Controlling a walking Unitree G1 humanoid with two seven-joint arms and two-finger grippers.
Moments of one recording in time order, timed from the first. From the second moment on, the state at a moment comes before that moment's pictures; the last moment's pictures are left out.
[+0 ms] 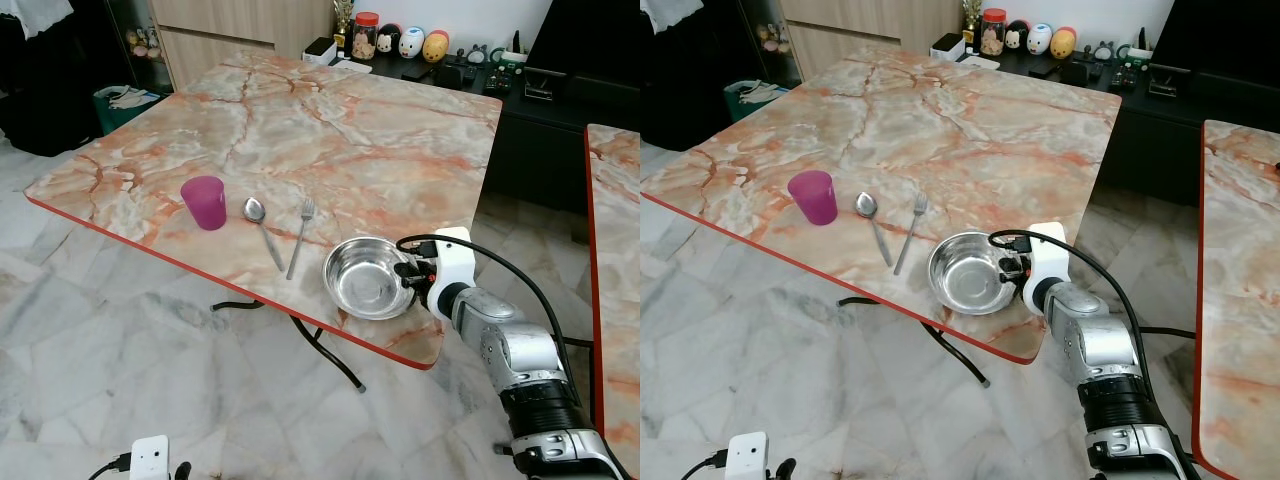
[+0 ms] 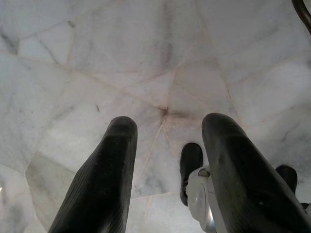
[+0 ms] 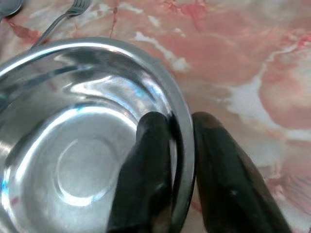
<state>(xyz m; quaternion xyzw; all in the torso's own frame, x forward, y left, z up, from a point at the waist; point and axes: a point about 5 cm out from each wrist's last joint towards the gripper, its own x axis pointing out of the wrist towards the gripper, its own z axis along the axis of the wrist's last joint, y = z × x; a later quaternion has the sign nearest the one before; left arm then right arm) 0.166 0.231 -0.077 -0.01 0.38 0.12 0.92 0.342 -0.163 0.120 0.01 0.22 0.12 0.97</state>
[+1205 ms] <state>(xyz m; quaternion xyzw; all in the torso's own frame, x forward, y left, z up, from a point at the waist) 0.166 0.223 -0.079 0.00 0.38 0.10 0.92 0.323 -0.159 0.179 0.25 -0.10 0.03 0.96</state>
